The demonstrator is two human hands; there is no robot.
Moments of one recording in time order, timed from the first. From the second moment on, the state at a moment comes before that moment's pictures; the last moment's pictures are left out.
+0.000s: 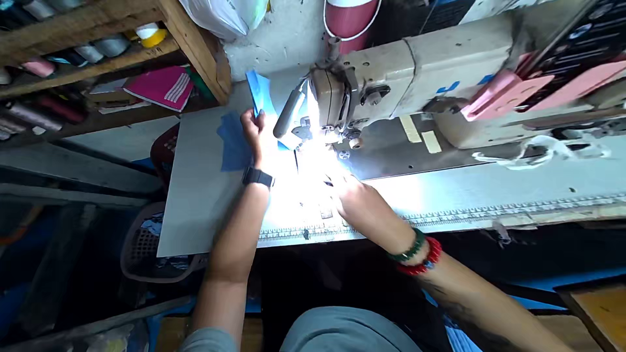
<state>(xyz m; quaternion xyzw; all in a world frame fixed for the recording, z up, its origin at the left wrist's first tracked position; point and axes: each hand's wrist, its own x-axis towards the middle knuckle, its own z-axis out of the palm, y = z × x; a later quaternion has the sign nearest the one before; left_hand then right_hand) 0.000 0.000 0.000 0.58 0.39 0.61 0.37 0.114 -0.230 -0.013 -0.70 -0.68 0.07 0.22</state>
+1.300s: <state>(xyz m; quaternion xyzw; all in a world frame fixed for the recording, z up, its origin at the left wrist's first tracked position) -0.140 -0.168 0.023 0.93 0.16 0.13 0.30 0.155 -0.323 0.039 -0.52 -0.74 0.32 0.27</state>
